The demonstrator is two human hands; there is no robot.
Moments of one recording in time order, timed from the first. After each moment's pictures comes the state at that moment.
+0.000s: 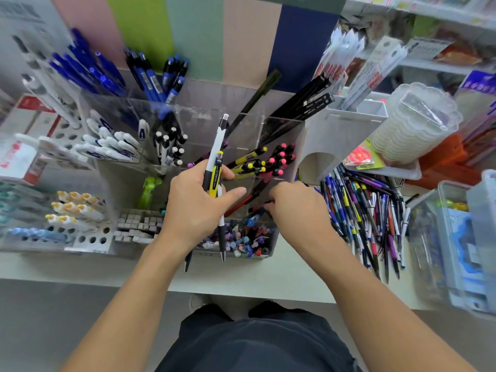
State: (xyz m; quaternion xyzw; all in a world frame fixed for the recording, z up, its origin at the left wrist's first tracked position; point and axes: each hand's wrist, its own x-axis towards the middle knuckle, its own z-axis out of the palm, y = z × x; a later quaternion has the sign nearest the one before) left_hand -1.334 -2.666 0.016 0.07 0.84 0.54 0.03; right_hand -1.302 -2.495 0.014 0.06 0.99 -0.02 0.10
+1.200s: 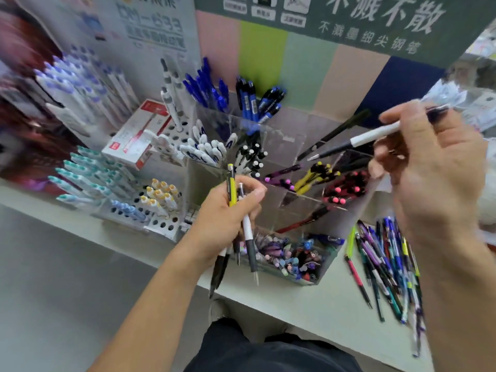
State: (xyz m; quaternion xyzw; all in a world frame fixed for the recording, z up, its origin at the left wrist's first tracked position) left_hand -1.315 -2.731 0.038 -0.01 0.67 0.73 0.14; right_hand -1.334 -2.509 0.122 0.02 0.69 -0.70 -0.18
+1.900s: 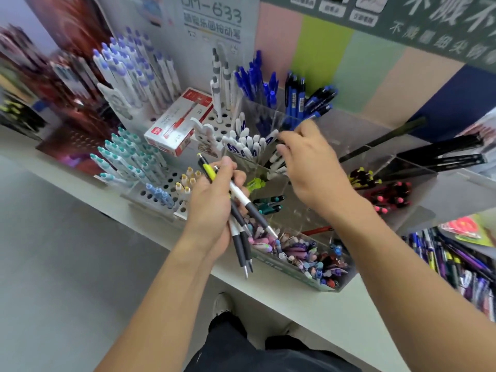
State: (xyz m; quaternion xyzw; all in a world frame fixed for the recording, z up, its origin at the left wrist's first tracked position) left_hand -1.313 -2.767 0.044 -0.20 0.51 0.84 -0.01; right_hand -1.393 -2.620 0.054 -0.21 0.96 -0.18 -0.08
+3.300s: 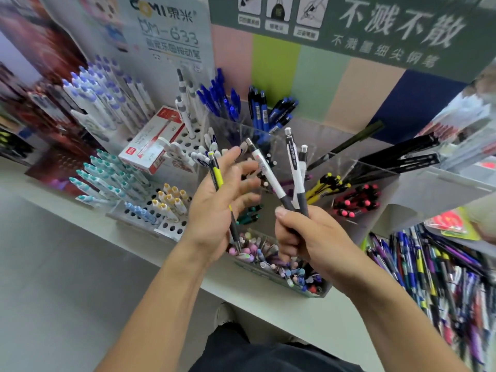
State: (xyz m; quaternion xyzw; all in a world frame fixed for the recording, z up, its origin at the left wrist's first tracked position) left_hand -1.329 -2.728 0.052 -0.08 0.51 0.86 0.03; right_hand -1.315 -2.559 0.055 -0.02 0.67 -0.68 0.29
